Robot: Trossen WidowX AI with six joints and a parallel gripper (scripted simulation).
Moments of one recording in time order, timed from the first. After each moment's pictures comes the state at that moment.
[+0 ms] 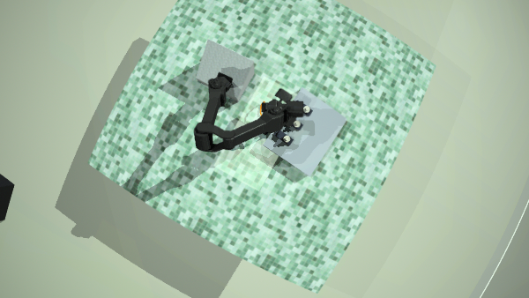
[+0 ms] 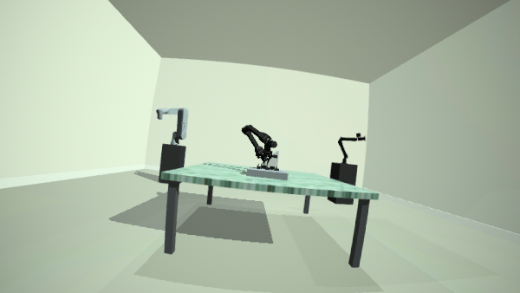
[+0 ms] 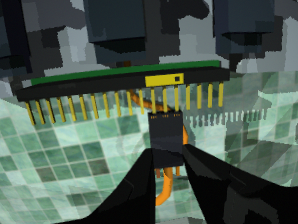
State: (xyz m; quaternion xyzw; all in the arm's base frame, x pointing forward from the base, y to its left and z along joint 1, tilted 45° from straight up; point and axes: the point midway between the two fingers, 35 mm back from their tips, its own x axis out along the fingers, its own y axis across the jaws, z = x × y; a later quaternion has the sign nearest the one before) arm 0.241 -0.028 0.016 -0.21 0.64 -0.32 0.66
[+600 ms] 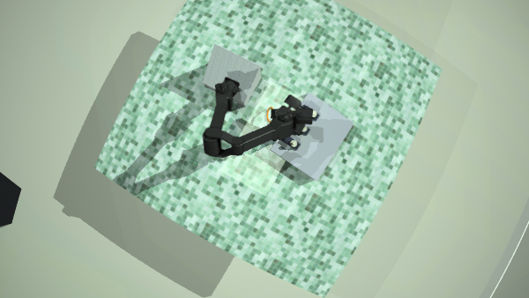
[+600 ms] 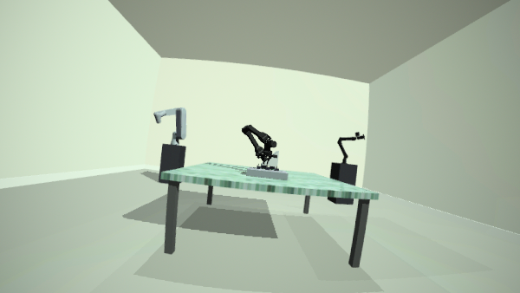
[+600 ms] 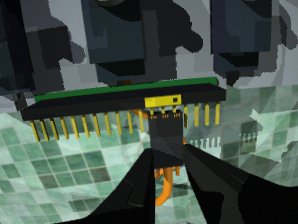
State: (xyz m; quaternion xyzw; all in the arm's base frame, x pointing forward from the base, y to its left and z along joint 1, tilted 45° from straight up) arm 0.252 -0.030 0.018 -0.21 0.64 -0.32 0.66
